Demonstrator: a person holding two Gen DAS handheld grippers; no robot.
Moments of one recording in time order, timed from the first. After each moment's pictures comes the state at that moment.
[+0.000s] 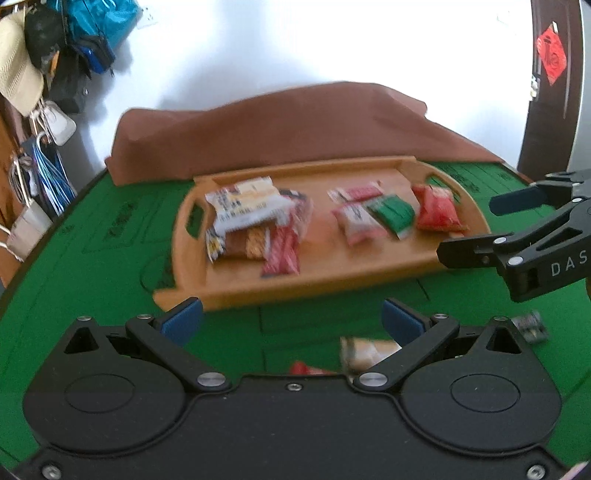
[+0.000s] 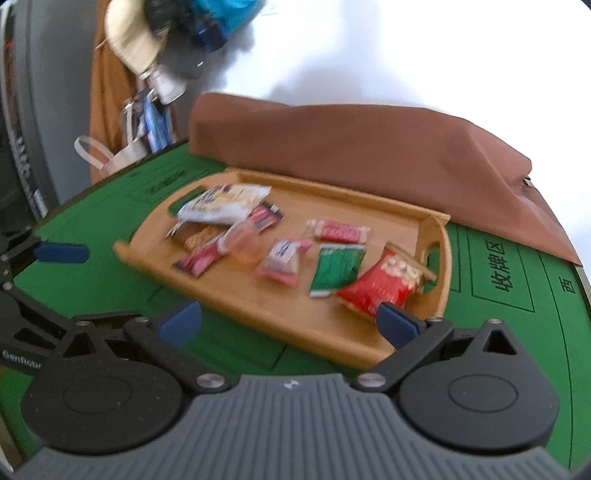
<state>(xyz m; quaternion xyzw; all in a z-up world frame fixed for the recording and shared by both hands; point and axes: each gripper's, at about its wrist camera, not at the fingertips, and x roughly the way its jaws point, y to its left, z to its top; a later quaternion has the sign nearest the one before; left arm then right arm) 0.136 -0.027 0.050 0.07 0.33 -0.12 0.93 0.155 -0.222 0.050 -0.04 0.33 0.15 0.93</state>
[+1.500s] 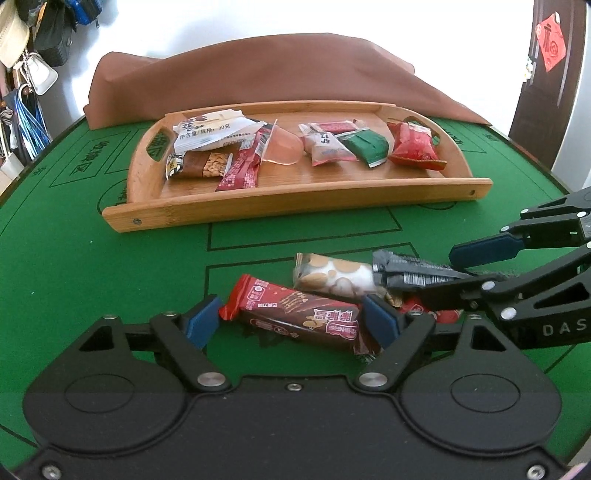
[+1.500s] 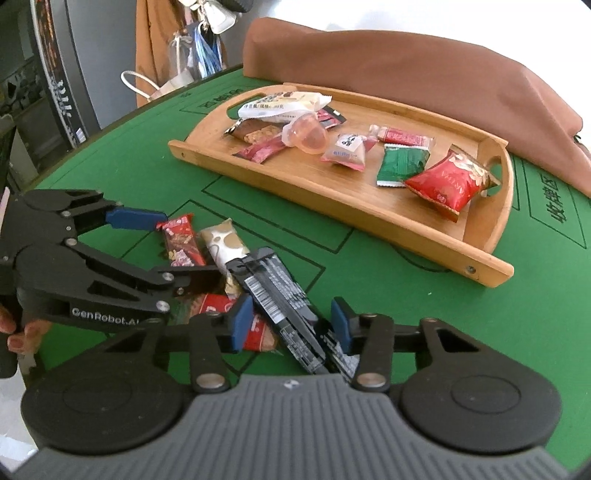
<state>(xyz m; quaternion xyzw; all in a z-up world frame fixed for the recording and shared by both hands) 0.119 -0.043 0.004 0.05 0.38 -0.14 0.91 0.119 -0.210 0.006 -0.05 0.41 0.21 0.88</state>
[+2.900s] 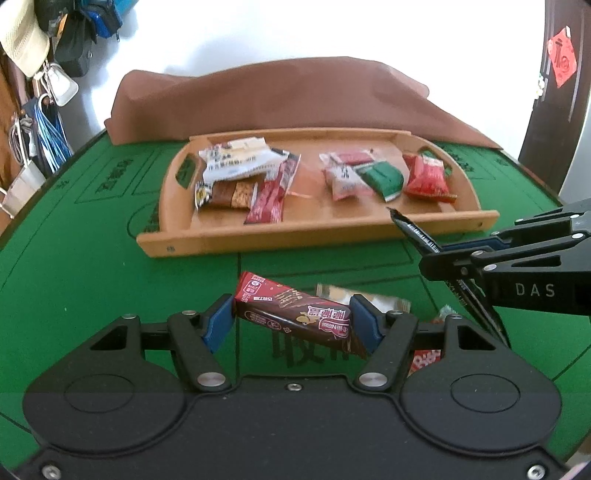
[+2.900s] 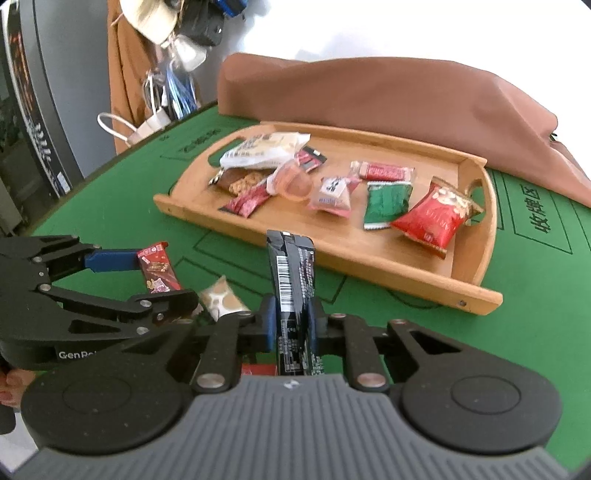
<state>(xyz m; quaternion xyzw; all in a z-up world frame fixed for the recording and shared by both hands) 0.118 -0.034 0.034 0.04 0.36 -0.11 0.93 0.128 -0.204 0.030 -0.01 0.38 0.18 0.91</state>
